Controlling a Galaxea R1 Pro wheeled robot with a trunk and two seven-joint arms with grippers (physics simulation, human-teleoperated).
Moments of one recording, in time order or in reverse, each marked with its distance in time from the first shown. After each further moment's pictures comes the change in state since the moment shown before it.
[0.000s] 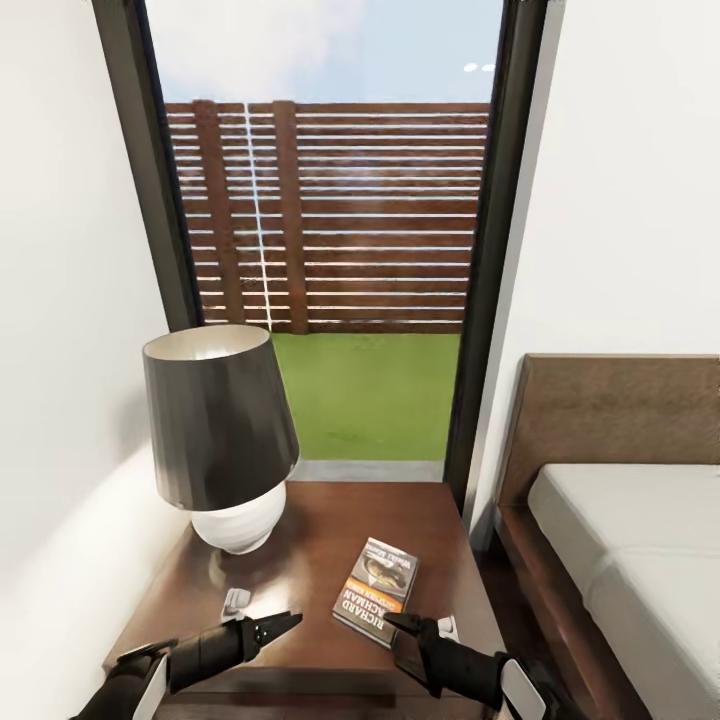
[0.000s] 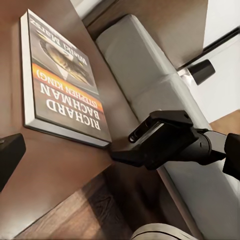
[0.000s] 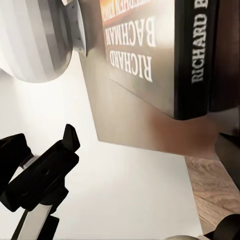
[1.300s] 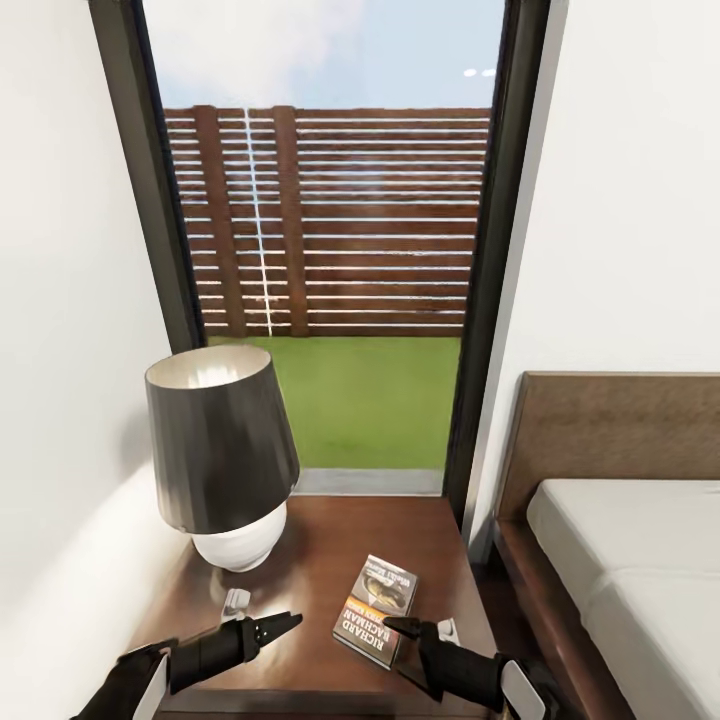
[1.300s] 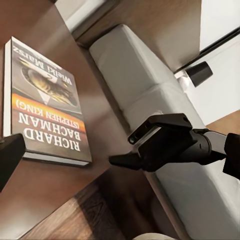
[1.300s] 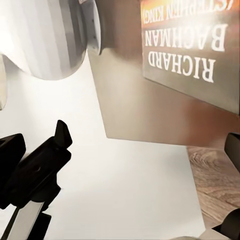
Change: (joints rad) left arm 0.000 0.000 -0.002 0.000 -0.001 0.000 0.001; right arm 0.001 -0.002 0.003 0.002 0.025 -0.005 -0.002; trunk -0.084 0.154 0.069
